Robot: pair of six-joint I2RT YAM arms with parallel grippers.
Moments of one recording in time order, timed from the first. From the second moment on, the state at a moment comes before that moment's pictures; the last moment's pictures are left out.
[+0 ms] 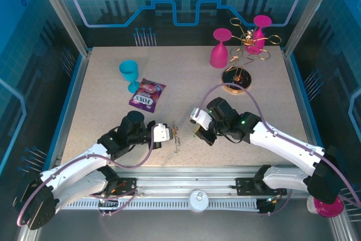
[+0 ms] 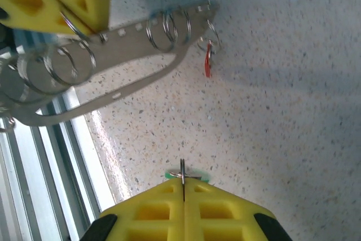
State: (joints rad) left arm -0.65 0.91 0.45 -0.08 0.48 0.63; right arm 0.80 1.17 0.89 -0.62 -0.26 -0.21
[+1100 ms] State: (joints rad) left arm -0.69 1.09 0.50 -0.13 0.54 0.48; right arm 0.93 1.30 0.89 -0.49 -0.34 -0.31
